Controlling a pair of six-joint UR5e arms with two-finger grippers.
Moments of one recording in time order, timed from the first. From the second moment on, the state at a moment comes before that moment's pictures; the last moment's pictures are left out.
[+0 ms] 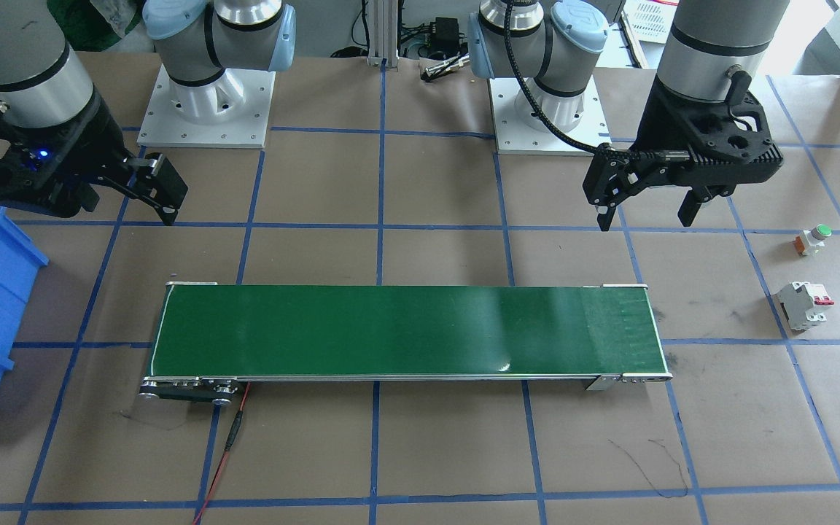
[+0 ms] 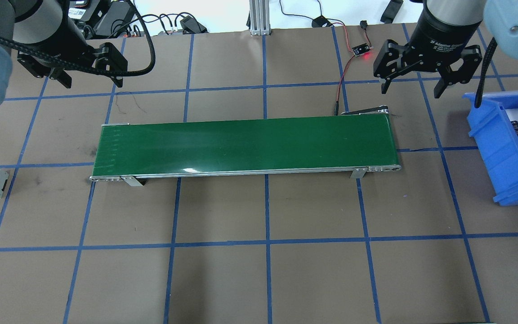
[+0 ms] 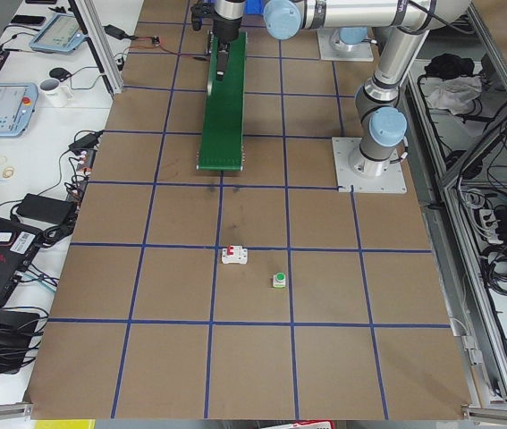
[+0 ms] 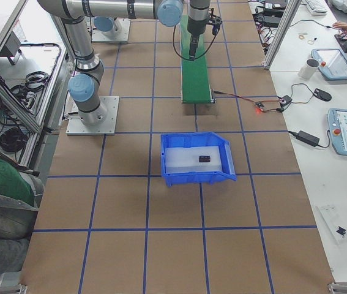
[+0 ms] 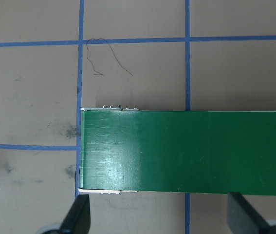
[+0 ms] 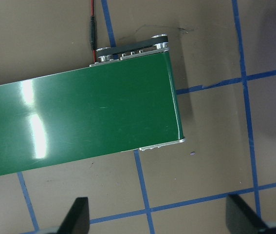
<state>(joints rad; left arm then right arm) -1.51 -1.56 -1.60 -1.35 1.65 0.05 1.52 -1.51 1.52 -1.56 -1.59 0.14</state>
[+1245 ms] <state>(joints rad) -1.51 -1.56 -1.60 -1.35 1.65 0.05 1.61 -1.51 1.54 -1.56 -1.59 0.23</state>
